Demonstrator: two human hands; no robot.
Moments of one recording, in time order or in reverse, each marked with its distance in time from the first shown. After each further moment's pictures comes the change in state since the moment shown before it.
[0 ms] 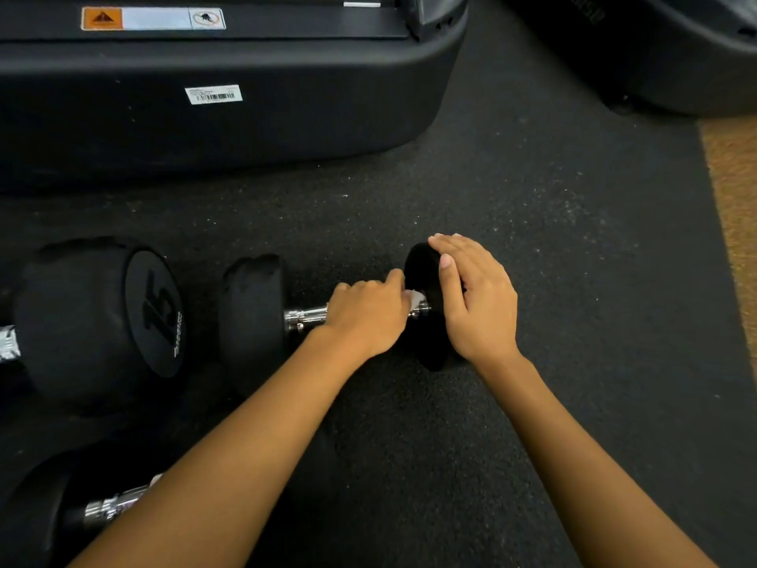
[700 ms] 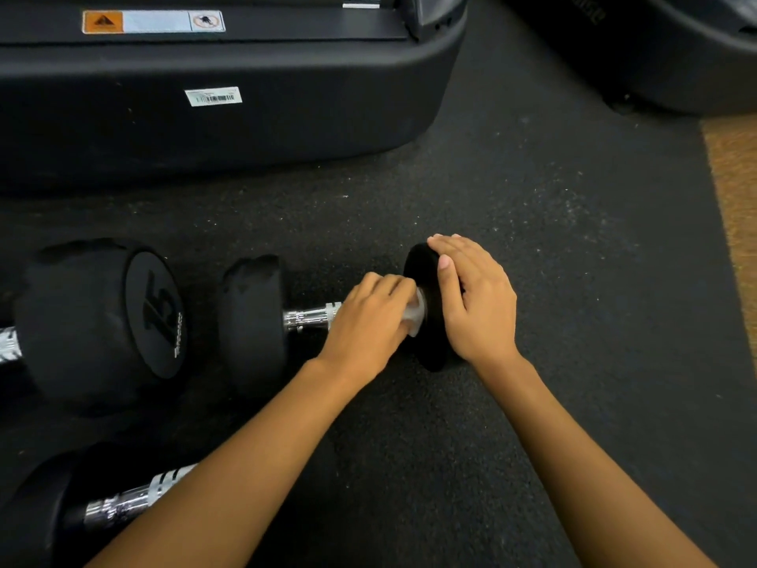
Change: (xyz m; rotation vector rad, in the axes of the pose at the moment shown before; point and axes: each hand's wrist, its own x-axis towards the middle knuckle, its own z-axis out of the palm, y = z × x) left_hand -0.019 -0.005 0.021 -0.105 0.365 0.266; right_hand 0.000 0.000 0.000 -0.014 0.000 -0.001
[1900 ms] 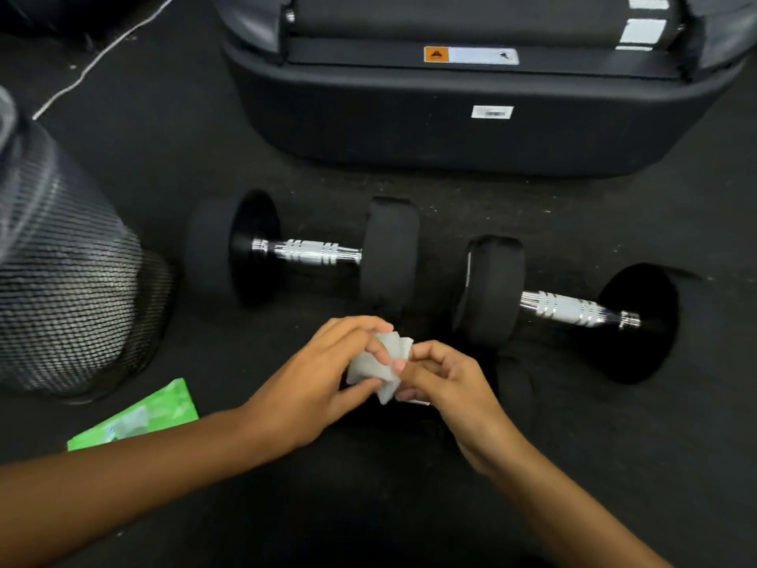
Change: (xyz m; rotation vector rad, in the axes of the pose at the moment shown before) left_hand -0.255 -0.073 -0.149 -0.266 0.073 -0.266; right_hand -0.111 -0.227 0.041 0.977 -0.894 0.595
